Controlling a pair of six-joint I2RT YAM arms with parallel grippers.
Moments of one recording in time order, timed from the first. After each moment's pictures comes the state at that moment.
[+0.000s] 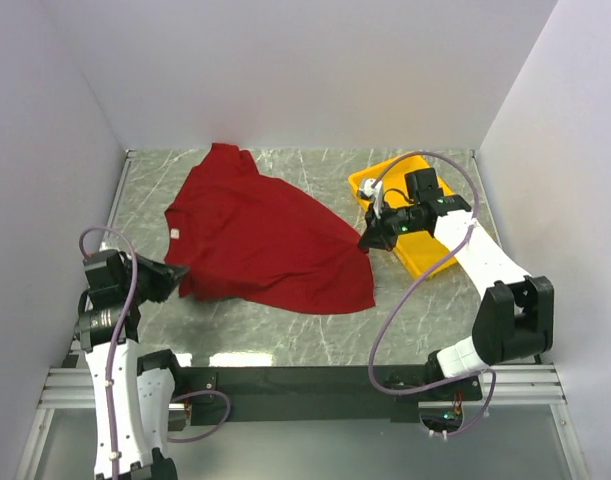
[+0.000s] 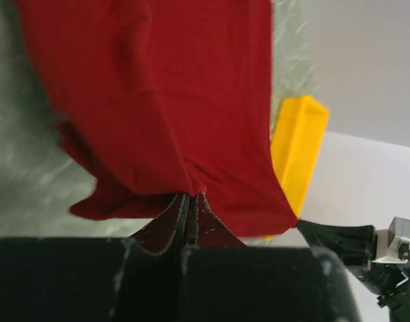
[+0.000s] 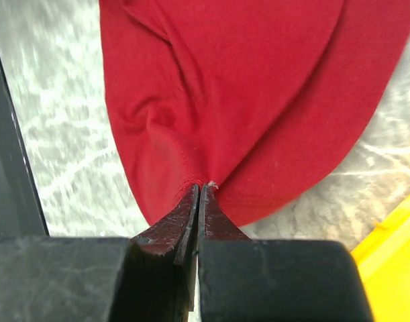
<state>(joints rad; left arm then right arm) 0.29 0.58 0.72 -0.76 0.40 -0.95 0.19 1.45 1.16 -0.71 -0.84 -0.67</state>
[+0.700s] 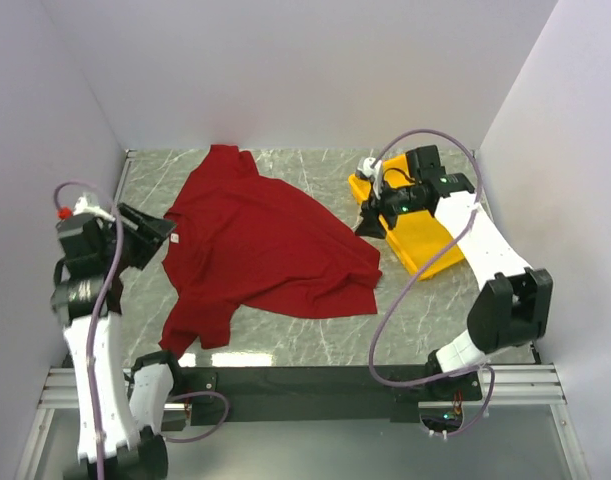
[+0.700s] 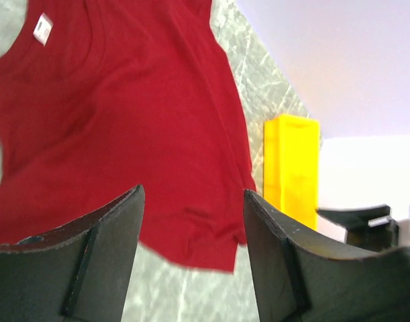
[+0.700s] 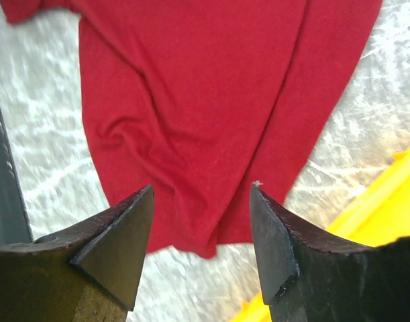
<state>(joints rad) 0.29 0.75 1.07 -0.84 0.35 -0.76 0.19 1.53 1.38 -0.85 -0.82 -0.76</state>
